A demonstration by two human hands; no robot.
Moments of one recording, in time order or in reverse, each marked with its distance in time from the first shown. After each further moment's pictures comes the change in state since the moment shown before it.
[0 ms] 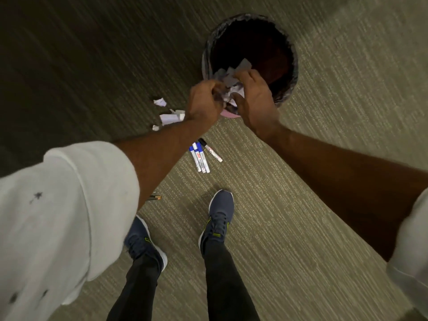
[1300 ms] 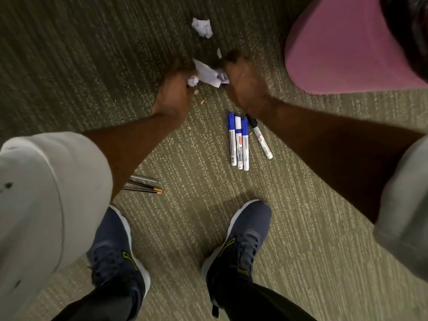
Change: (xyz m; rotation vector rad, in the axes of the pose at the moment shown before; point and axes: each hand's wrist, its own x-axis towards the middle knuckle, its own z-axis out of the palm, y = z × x) left_hand 0.072 -0.362 0.005 0.392 0.154 0.118; right_hand 0.070 0.025 0.340 -0.360 -0.419 -0.306
